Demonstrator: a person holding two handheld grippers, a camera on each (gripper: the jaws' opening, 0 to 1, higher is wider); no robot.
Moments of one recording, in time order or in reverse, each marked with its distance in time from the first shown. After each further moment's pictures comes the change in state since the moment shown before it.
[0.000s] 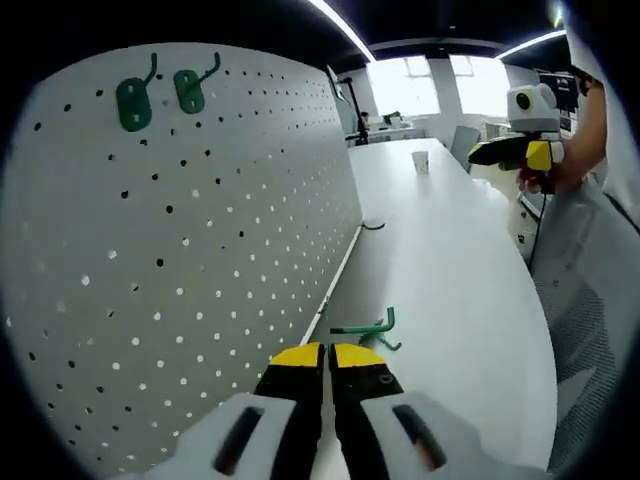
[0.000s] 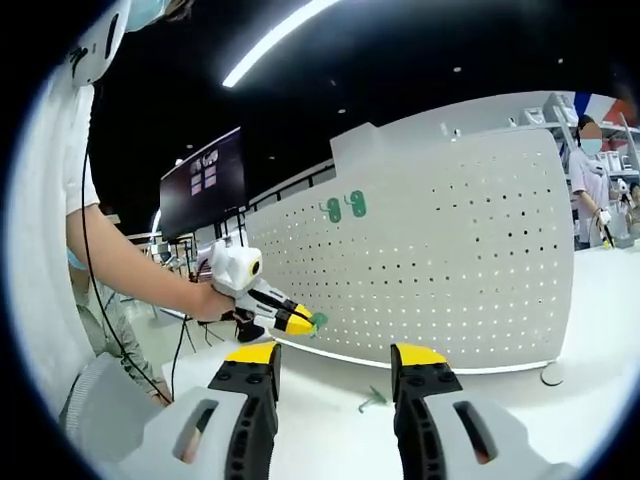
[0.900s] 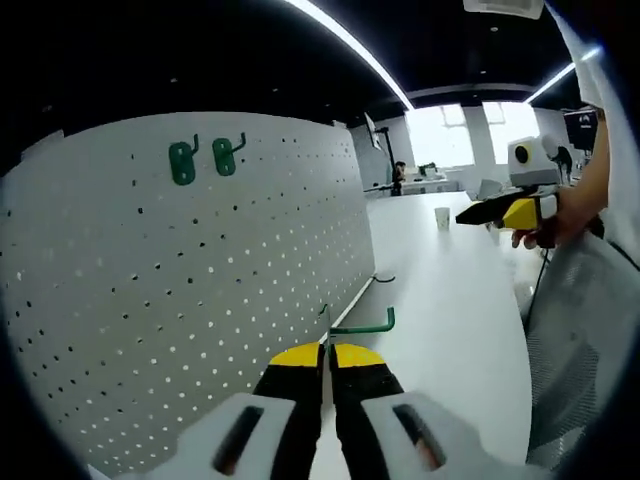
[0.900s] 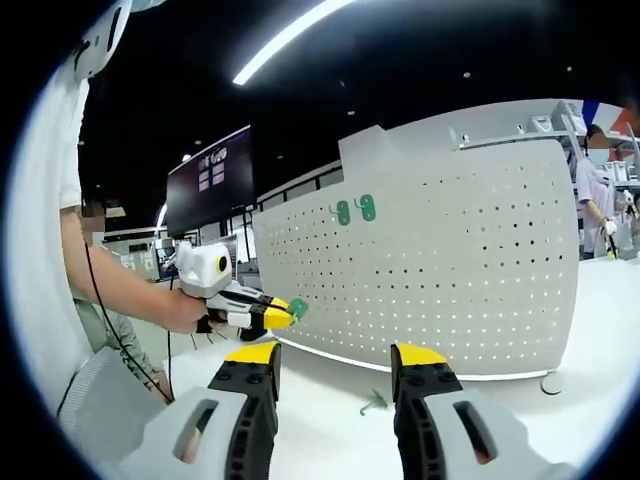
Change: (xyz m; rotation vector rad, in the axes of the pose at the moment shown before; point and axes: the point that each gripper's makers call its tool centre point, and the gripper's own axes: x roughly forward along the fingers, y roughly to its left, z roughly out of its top) left arm -0.043 -0.026 0.032 -0.113 -0.237 0.141; right arm 0.003 0.005 0.003 -0.033 -0.005 0.021
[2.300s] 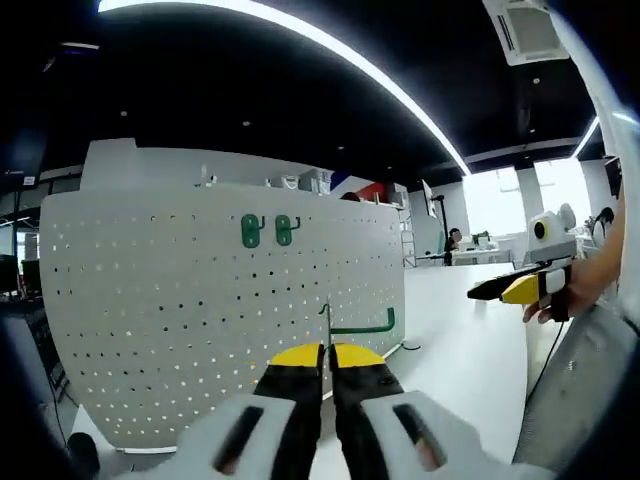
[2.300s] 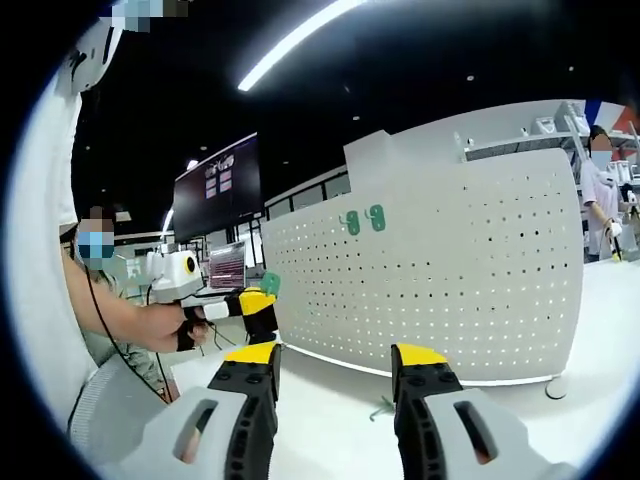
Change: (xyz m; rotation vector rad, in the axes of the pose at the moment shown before) left arm -0.052 -0.002 0.042 -0.150 -0.243 0.236; right arm -0.004 0.014 0.014 0.000 -0.021 0.030
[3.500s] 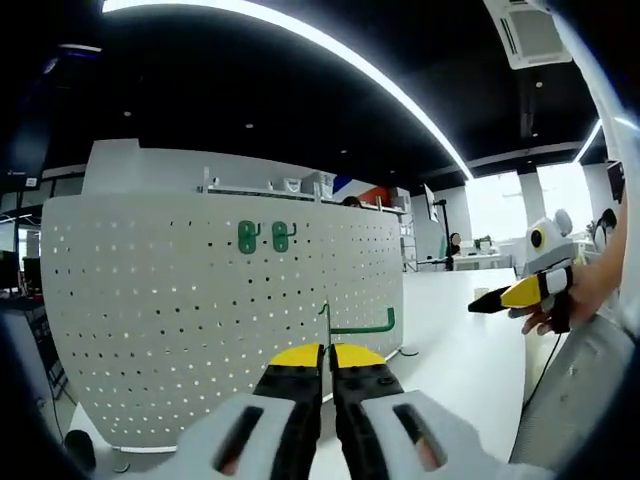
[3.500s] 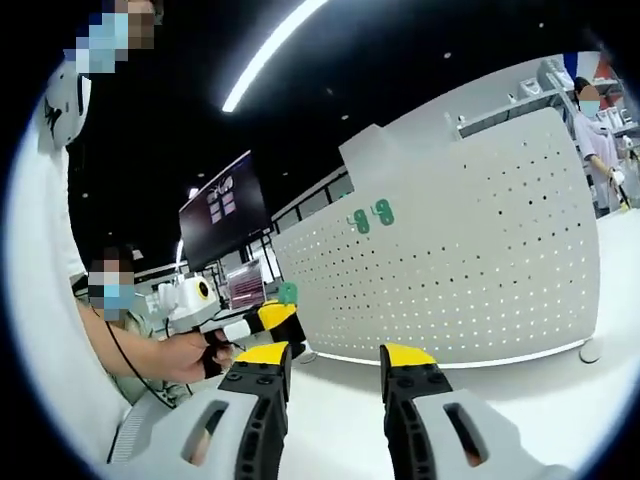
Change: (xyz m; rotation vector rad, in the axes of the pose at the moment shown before) left arm 0.003 -0.009 0.006 -0.001 -0.014 0.002; right arm 0.005 0.014 0.003 0.183 -0.014 0.066
